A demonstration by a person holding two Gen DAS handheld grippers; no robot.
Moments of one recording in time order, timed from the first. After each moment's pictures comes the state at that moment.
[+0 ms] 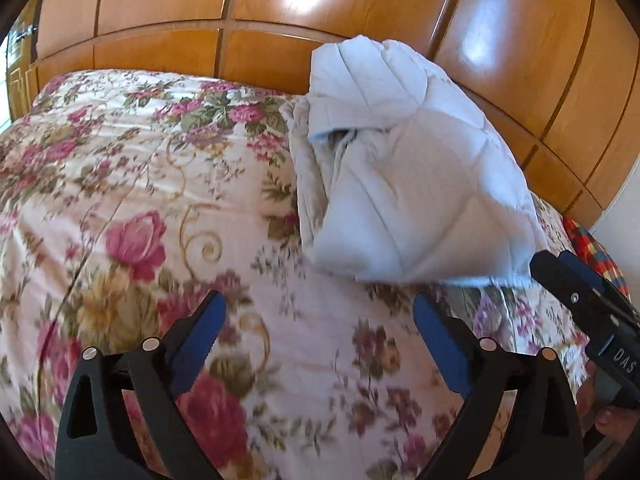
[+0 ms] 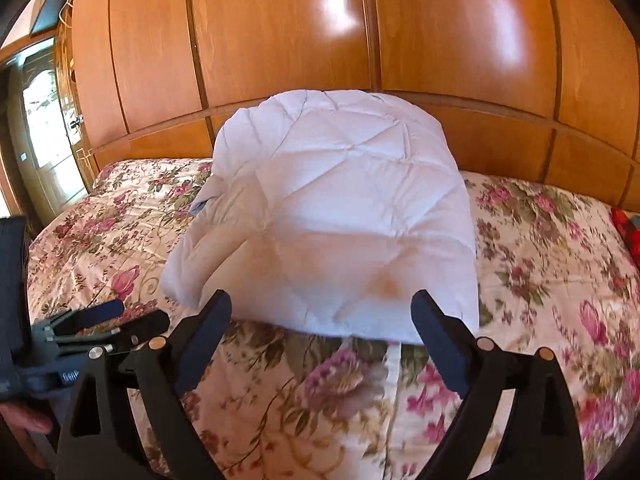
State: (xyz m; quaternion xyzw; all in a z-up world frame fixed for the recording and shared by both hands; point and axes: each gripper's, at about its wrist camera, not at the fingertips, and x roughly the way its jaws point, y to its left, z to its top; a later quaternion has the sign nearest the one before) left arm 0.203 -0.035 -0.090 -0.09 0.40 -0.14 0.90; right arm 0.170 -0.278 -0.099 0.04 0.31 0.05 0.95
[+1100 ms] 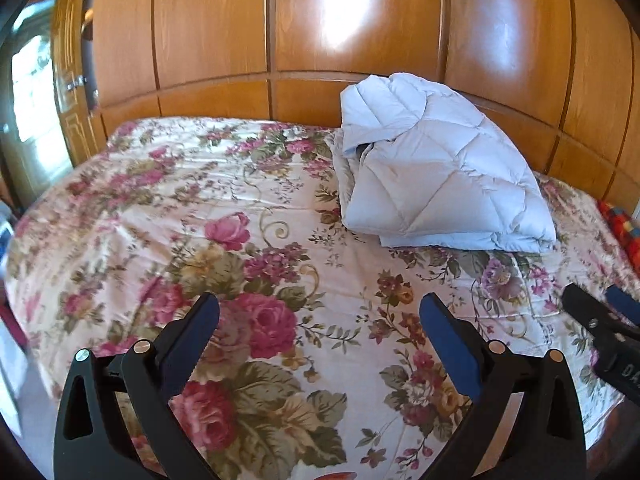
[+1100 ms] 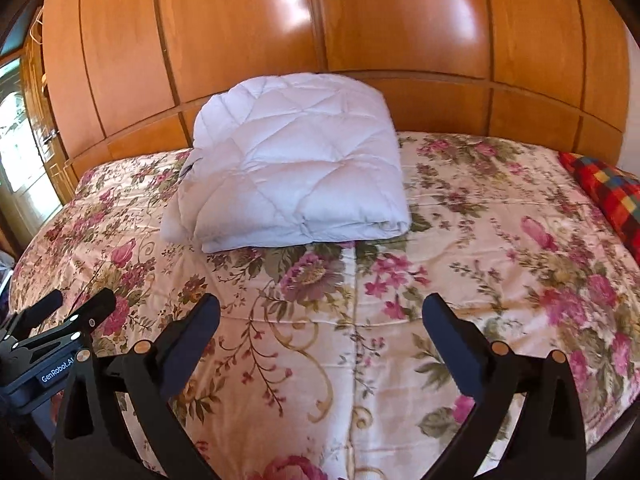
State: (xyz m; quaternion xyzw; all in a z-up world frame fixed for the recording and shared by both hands) left arm 0.114 -0.042 -0.060 -0.01 0.34 -0.02 0.94; right arm 0.073 -0.297 -0.099 0.08 0.32 -0.02 0.94
